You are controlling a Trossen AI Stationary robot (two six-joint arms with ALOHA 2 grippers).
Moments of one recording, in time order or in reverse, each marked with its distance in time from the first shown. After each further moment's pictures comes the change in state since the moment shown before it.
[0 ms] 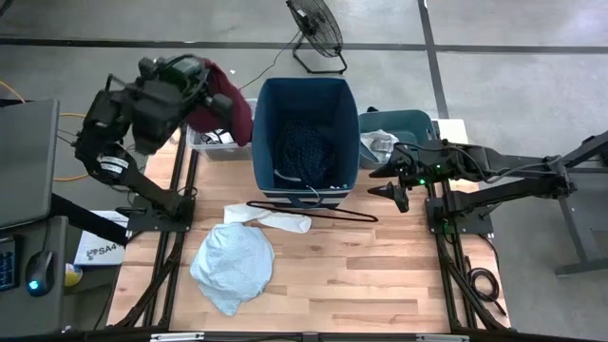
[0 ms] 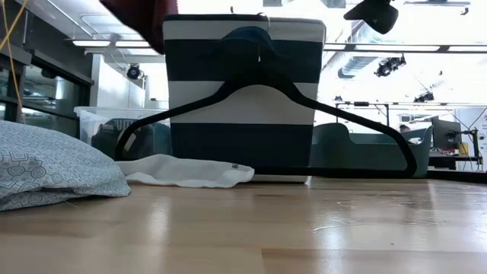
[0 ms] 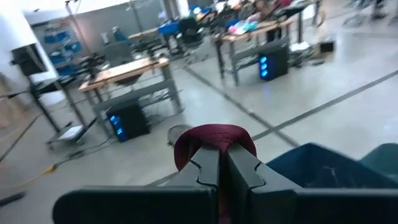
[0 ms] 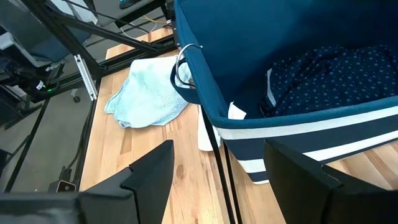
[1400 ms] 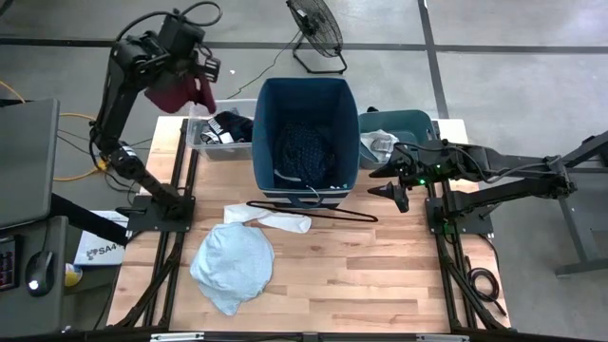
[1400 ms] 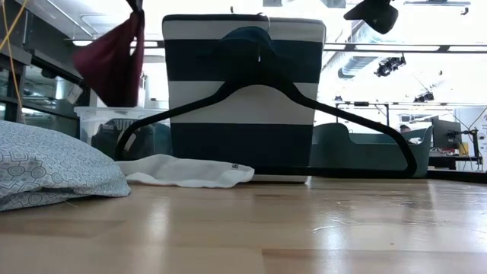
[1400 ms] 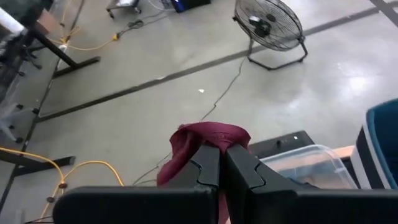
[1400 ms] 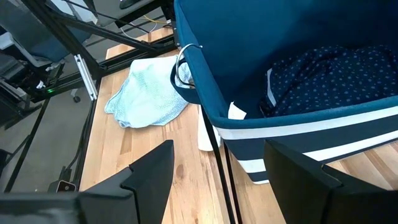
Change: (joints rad) left arm 0.831 0.094 -0.014 -0.312 0.549 -0.056; right arm 0.000 0.000 0.000 0.000 0.000 0.000
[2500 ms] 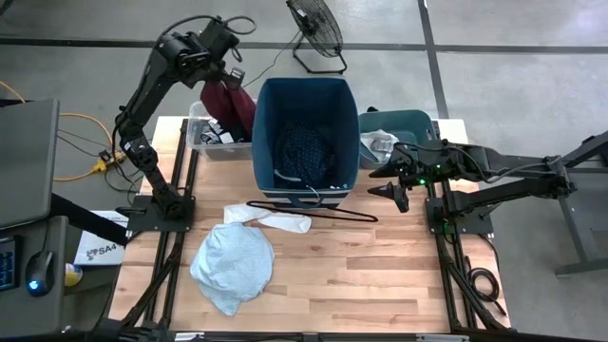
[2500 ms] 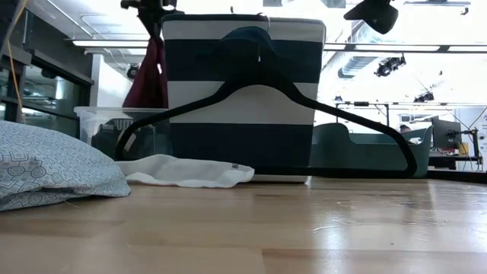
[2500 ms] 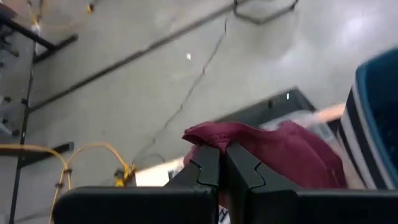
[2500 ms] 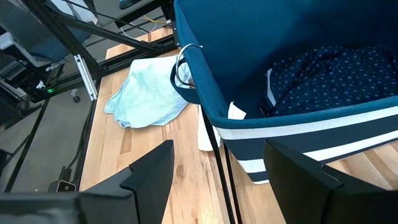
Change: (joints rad) left arm 0.000 0.139 -0.062 0.003 0.090 0.000; right arm 0.000 0.000 0.000 0.000 0.000 0.000
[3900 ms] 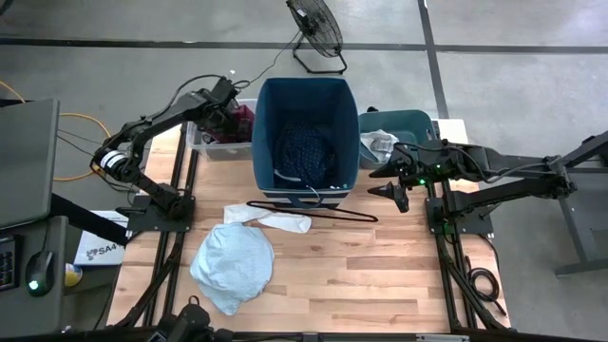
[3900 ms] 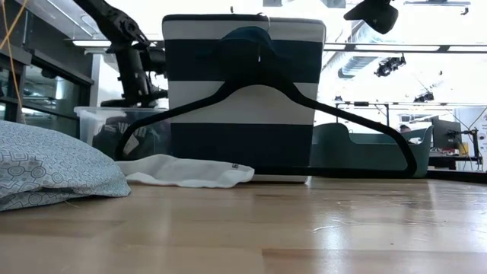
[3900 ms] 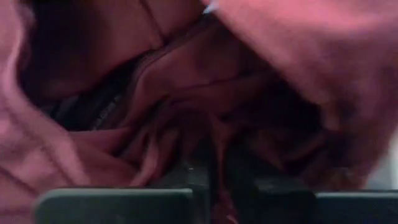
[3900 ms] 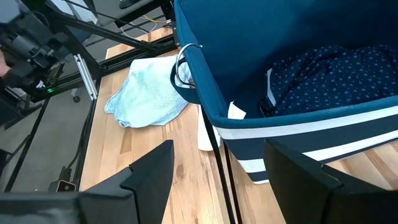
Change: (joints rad) left arm 0.202 -0.219 -1.155 0.746 0.643 -0.162; right arm 0.000 0.000 0.000 -0.001 0.000 0.000
